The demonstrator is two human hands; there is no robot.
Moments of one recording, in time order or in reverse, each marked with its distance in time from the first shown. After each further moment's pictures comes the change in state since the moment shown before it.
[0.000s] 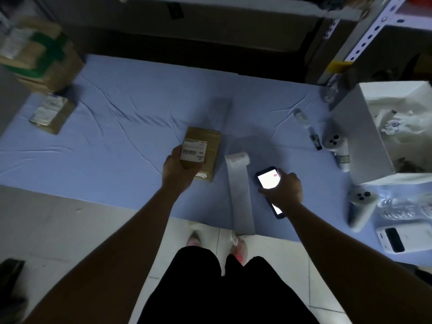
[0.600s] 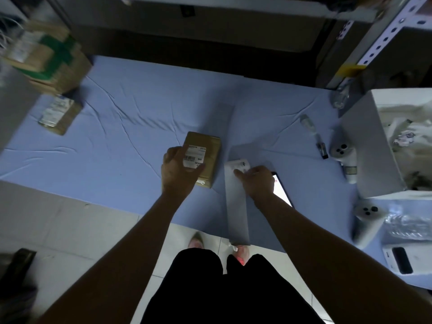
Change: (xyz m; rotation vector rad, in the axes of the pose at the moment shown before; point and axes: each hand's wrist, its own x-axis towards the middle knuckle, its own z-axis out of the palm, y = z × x) left_hand -0.005 0.031 0.004 0.158 0.186 0.147; right_hand 0.022 -0.072 0.008 0.417 -0.136 0.014
